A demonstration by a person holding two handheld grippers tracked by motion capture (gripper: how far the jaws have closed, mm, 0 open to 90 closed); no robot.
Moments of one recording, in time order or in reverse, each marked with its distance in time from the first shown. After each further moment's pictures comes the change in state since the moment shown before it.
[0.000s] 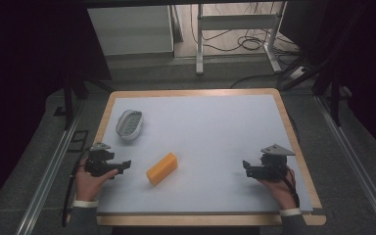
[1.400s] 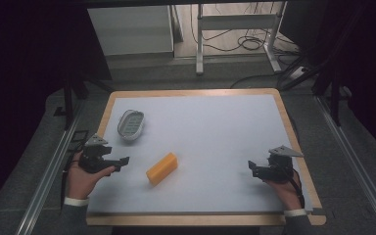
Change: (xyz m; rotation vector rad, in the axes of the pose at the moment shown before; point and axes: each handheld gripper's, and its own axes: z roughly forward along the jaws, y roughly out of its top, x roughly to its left) left arm -0.022 0.030 -0.044 -0.012 0.004 0.074; right arm -0.017 -0.010 -0.004 -0.002 0.004 0.071
